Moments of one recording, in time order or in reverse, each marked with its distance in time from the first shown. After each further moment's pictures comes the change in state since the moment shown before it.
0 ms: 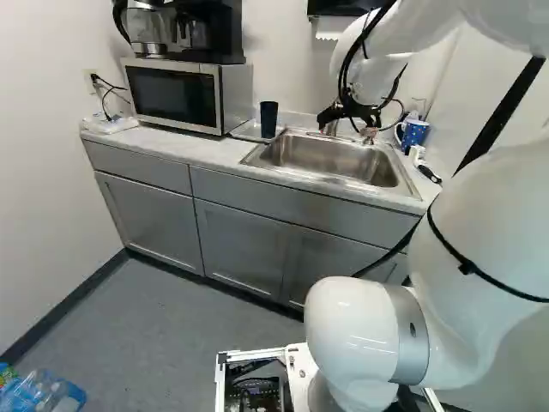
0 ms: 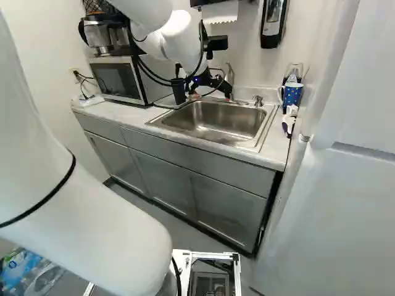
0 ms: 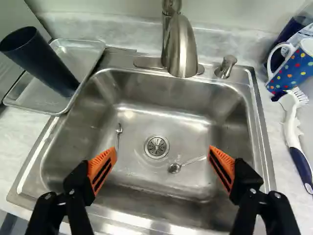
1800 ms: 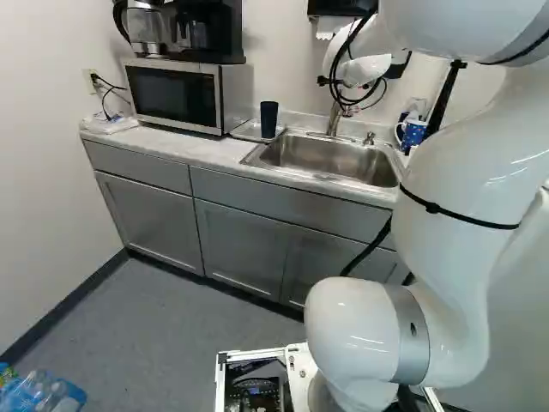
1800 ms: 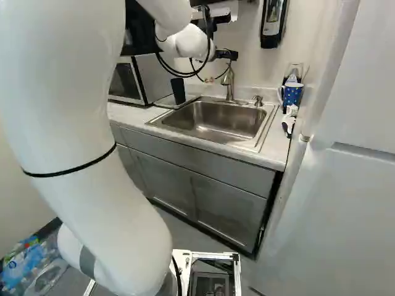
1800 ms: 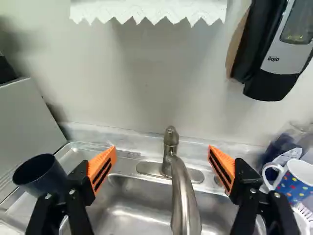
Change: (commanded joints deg) arm 0.9 -13.8 -13.7 0.0 32.1 0.0
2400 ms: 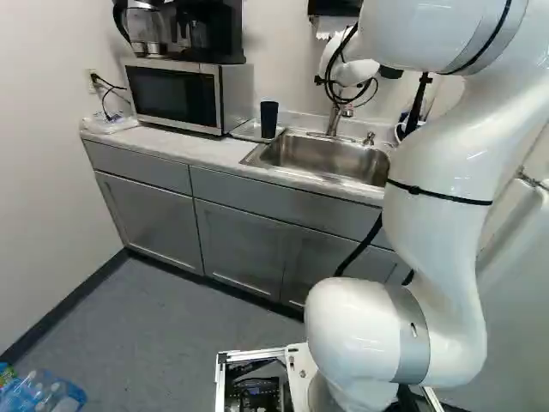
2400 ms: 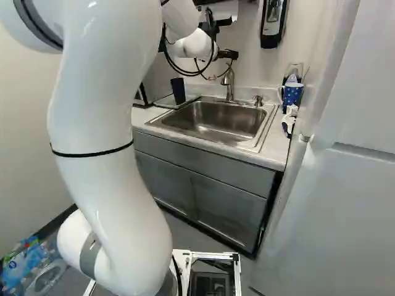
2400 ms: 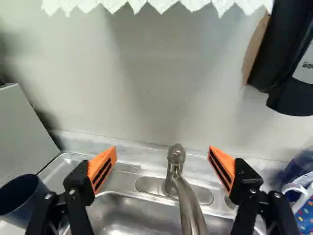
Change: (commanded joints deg) arm 0.5 -9.1 -9.9 0.0 0.0 0.0
